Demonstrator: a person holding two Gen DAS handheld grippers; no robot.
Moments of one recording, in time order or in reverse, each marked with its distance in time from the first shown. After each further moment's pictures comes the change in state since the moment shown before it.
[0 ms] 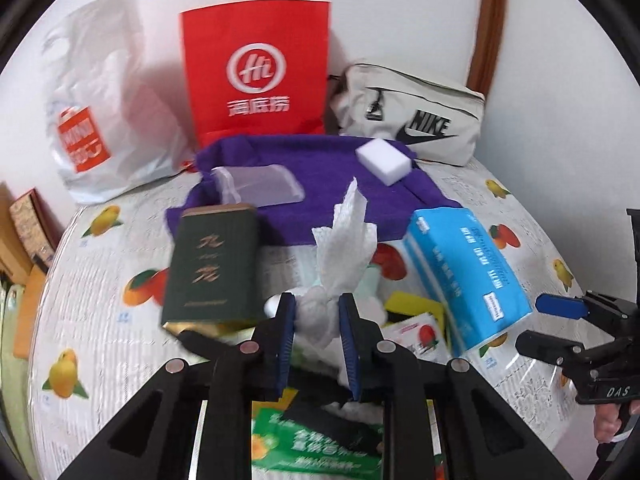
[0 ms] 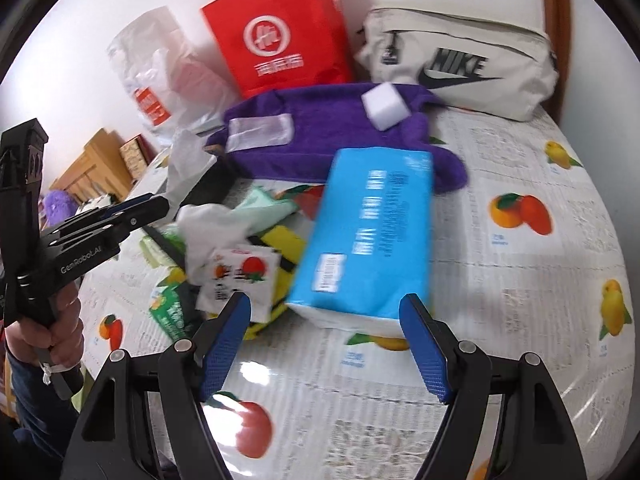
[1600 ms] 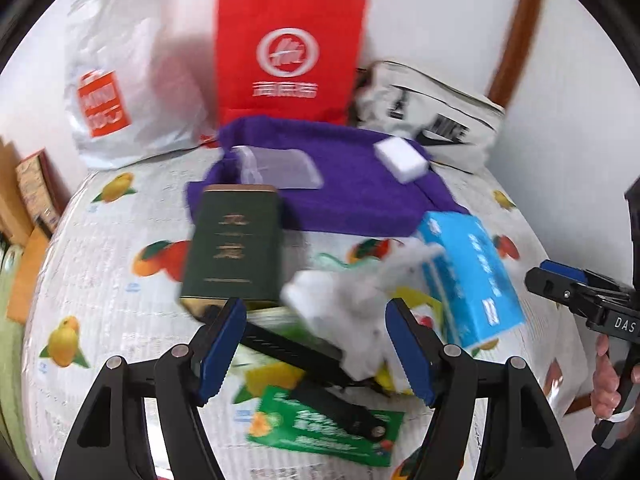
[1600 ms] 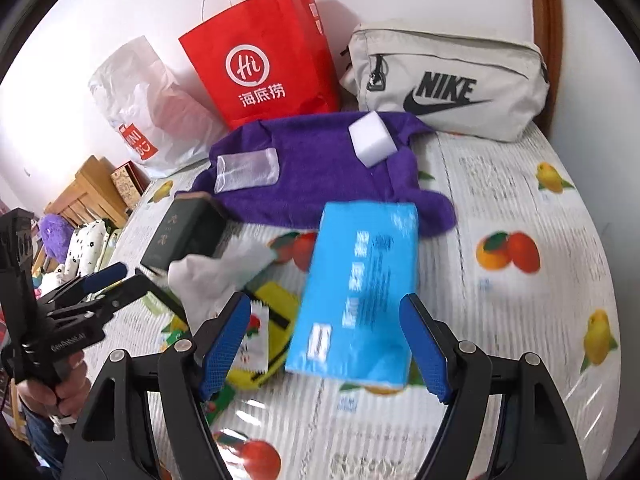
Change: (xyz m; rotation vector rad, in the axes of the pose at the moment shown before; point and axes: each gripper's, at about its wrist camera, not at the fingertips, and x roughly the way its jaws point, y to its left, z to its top) left arm -0.004 0.008 0.003 -0.084 0.055 -0.018; right arm -0.012 -0.014 0.042 0.070 -0.025 -0.032
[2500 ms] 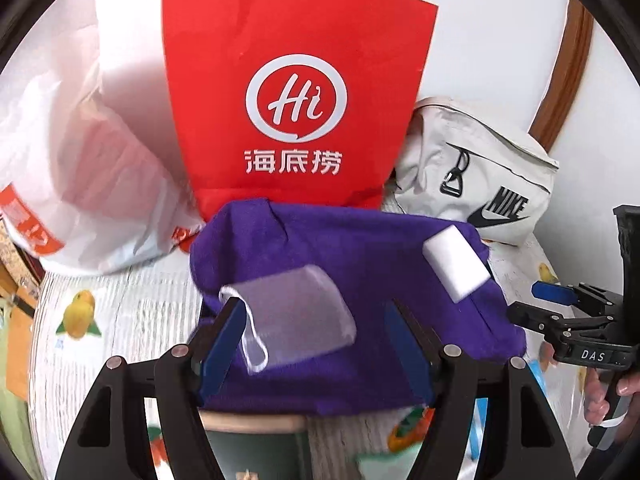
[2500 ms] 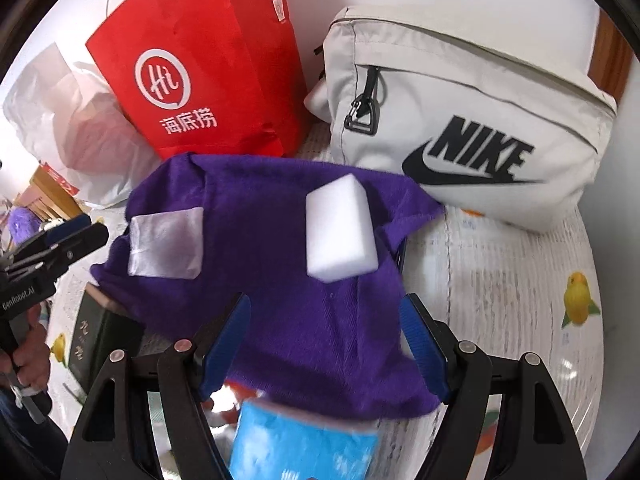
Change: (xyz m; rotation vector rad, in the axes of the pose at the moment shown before) left arm 0.107 0.033 0.160 -0.002 0.000 0.024; right arm 0.120 -0.028 0.154 -0.050 0.097 -0.088
